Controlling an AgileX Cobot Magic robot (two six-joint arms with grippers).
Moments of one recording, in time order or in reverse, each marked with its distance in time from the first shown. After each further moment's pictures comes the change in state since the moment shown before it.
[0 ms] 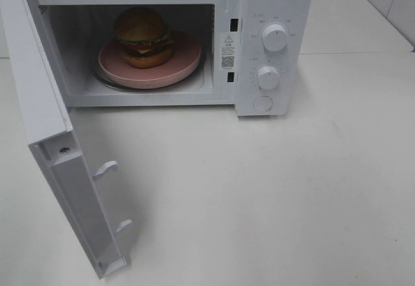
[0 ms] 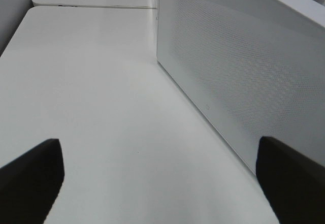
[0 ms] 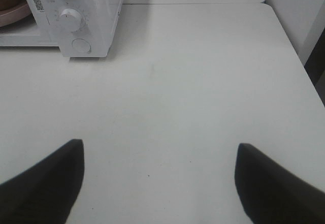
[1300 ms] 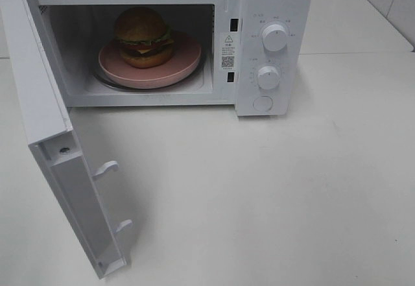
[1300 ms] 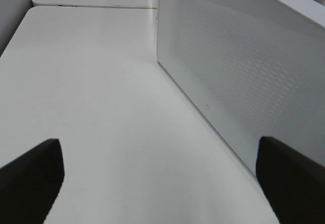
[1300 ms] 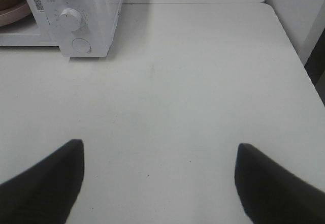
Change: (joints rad) left arm 0.000 0.000 0.000 0.000 0.000 0.000; right arm 0.000 0.000 0.000 0.001 0.000 0.000
